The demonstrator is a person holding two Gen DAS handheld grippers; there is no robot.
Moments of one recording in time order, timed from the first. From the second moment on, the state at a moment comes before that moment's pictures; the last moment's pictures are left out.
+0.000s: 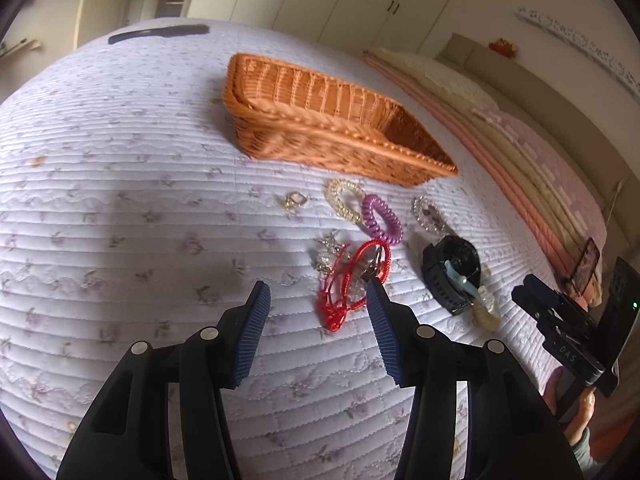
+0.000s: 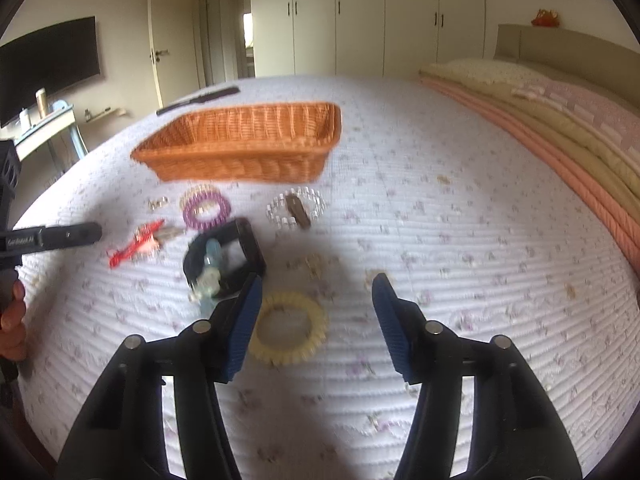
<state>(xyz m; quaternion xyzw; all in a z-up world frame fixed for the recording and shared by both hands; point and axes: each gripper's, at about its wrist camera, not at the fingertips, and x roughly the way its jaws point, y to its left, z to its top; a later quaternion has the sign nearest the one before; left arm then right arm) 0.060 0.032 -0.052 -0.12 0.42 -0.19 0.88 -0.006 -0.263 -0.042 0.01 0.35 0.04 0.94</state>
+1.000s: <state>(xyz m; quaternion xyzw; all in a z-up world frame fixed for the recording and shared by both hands) 0.068 0.003 -0.047 -0.03 0.46 -0.22 0.86 0.020 -0.263 -0.076 0.02 0.45 0.08 0.89</state>
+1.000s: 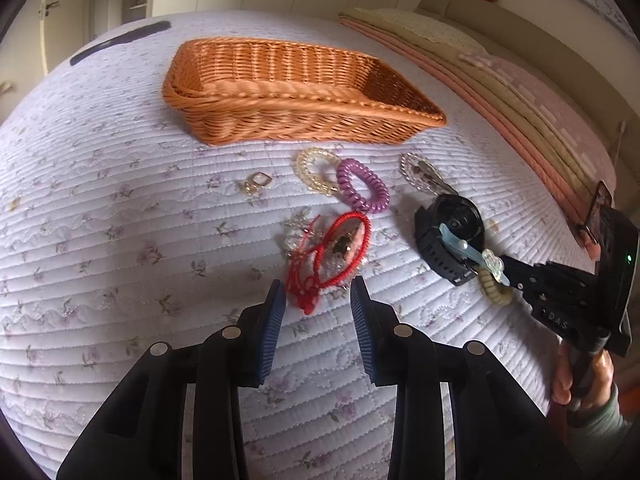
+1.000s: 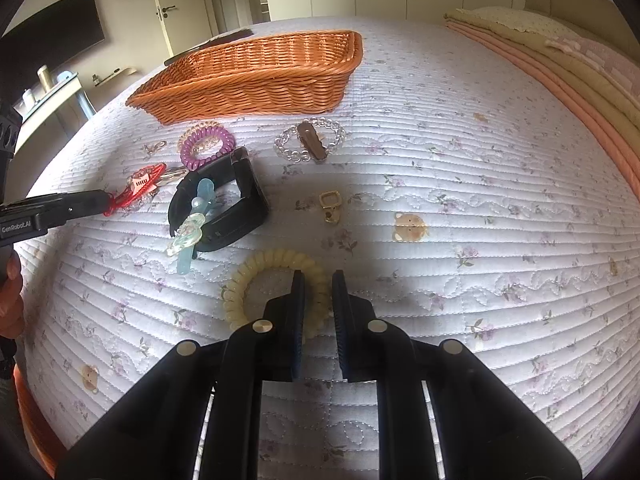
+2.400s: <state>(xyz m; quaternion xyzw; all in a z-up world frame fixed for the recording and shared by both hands) 0.107 -0.016 0.072 0.00 0.24 -0.23 0.94 0.108 -0.241 0.053 0.00 0.30 0.09 0.95</state>
